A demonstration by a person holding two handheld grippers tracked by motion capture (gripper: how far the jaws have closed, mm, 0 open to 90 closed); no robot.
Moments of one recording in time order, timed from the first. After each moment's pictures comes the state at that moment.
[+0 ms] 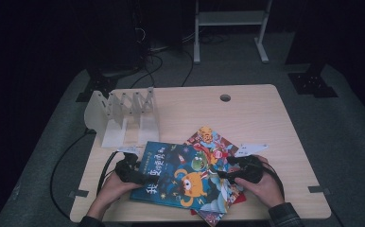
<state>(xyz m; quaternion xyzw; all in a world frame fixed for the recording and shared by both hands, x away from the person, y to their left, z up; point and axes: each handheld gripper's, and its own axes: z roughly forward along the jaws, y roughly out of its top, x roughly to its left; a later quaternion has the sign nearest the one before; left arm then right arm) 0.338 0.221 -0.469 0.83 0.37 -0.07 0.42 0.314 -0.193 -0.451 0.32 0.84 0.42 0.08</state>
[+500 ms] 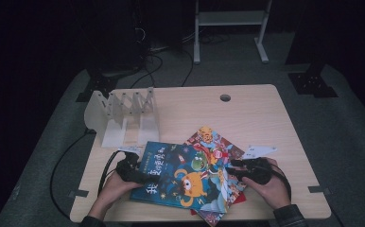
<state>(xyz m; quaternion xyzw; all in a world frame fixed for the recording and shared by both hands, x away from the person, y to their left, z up) 0.340 0.219 -0.471 0.82 0.37 -0.08 0.42 0.301 -0.214 -0.442 0.33 0.84 0.41 0.12</state>
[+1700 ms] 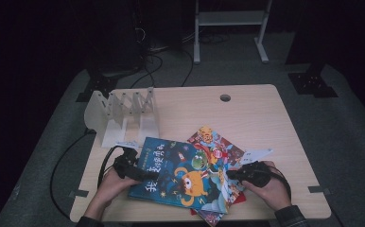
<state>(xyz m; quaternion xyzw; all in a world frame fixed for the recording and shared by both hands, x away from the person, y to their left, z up) 0.337 0.216 -0.435 0.83 0.36 -0.09 0.42 0.296 -0.208 -0.445 0.28 0.87 0.39 0.07</state>
